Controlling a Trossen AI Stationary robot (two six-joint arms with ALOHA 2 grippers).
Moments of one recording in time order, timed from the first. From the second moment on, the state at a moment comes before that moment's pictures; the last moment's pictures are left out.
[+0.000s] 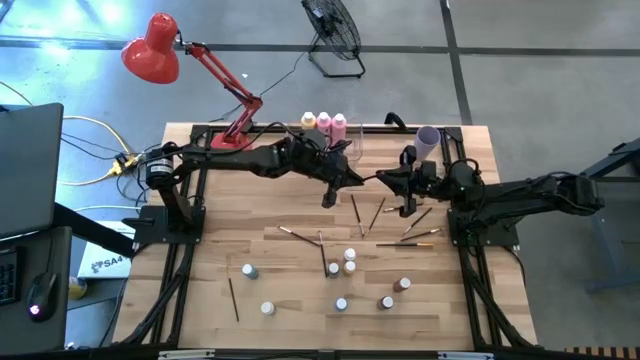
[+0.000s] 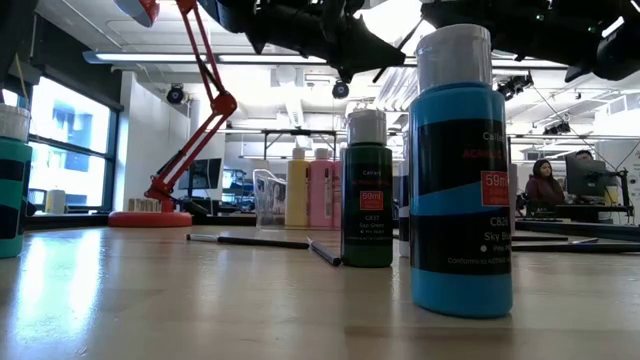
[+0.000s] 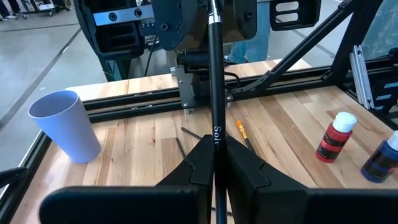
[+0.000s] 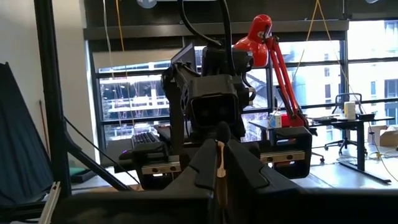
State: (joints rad) left arm 0.22 1.76 1.37 0.12 0.35 0.20; right arm -0.18 0.97 0.29 1.01 -0.08 0.10
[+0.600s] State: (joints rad) left arm 0.24 1.69 1.37 -0.06 0.33 0.28; right arm -0.18 0.82 0.29 0.78 0.08 0.08
